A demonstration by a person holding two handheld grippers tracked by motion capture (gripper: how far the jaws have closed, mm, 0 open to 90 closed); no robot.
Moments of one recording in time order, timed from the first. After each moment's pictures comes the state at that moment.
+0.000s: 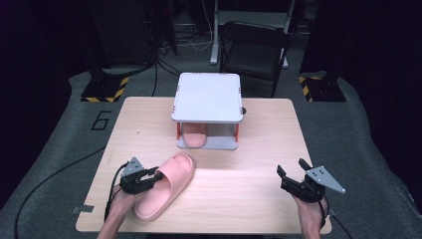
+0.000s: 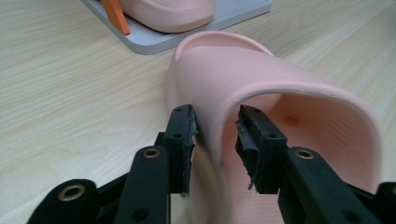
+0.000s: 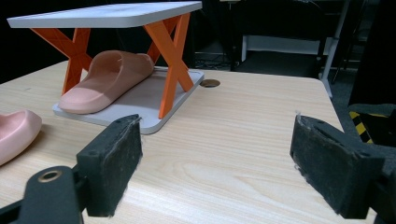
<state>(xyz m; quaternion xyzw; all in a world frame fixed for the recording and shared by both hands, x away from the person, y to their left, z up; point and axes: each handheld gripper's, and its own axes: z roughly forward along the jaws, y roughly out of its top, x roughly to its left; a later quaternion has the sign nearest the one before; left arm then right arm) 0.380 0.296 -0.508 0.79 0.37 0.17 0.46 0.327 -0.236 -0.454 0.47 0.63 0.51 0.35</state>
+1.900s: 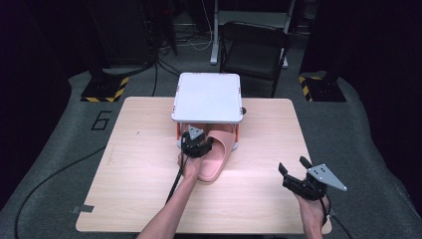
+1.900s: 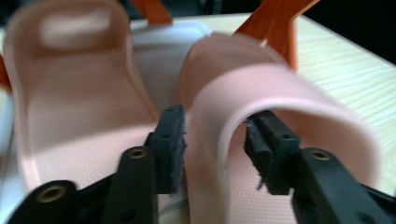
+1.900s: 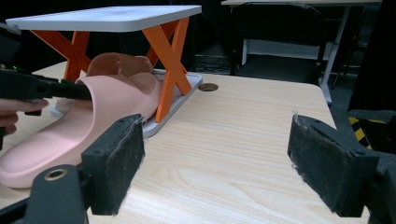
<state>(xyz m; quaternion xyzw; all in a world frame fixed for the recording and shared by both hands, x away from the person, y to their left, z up) 0.487 0.116 -0.492 0.70 0.46 0.24 0.49 0.332 -0.241 -0.452 0.47 0.63 0.51 0.35</state>
